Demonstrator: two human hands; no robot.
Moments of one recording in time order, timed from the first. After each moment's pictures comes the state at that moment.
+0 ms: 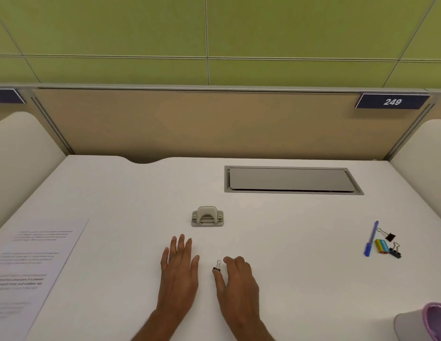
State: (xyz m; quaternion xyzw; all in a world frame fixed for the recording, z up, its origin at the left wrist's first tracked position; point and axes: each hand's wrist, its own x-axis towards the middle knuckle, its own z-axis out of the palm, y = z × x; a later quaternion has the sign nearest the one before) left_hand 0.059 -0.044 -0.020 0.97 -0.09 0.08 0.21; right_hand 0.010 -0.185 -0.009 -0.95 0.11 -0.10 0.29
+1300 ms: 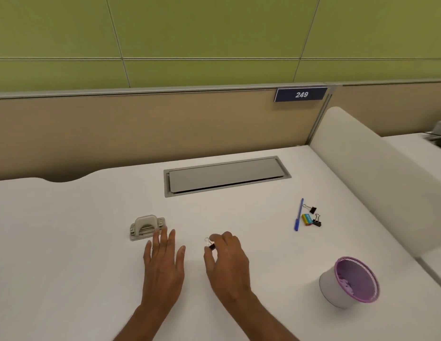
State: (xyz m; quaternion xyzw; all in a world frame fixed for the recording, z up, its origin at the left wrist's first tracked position) left_hand 0.072 -0.139 -0.001 0.95 -0.18 0.09 0.25; right_hand 0.008 -0.280 0.044 -0.93 0.15 -0.21 0.27
